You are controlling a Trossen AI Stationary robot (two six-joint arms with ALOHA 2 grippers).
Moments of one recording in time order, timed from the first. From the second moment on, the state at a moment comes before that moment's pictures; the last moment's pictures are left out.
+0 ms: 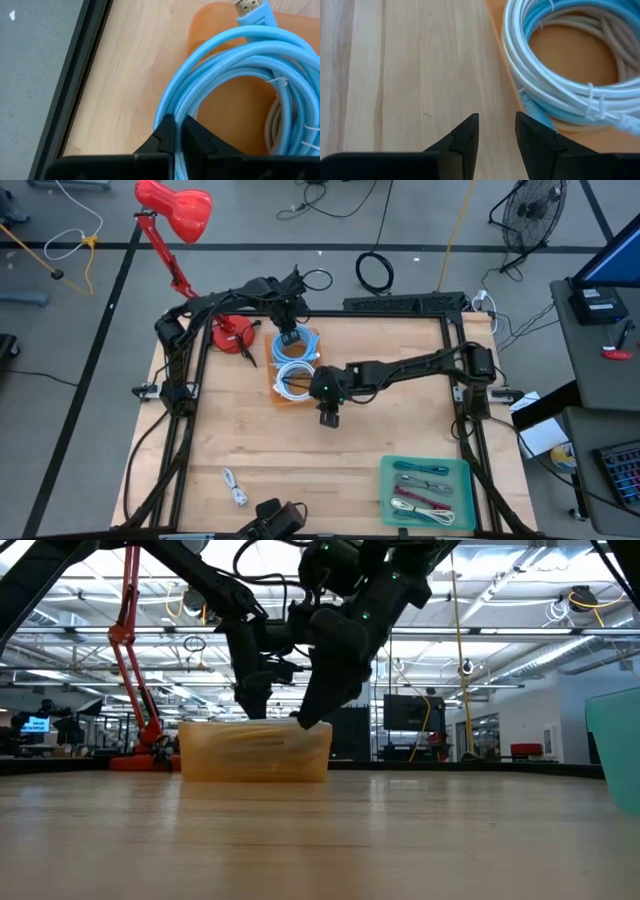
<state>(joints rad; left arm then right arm) 0.68 1.96 1.55 -0.89 0.14 0.31 -0.03 1.91 1.36 -0.38 -0.09 0.13</state>
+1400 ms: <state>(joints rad) 0.60 1.99 1.54 -0.98 0.19 0.36 -0.05 2.06 1.33 -0.31 0.03 0.25</state>
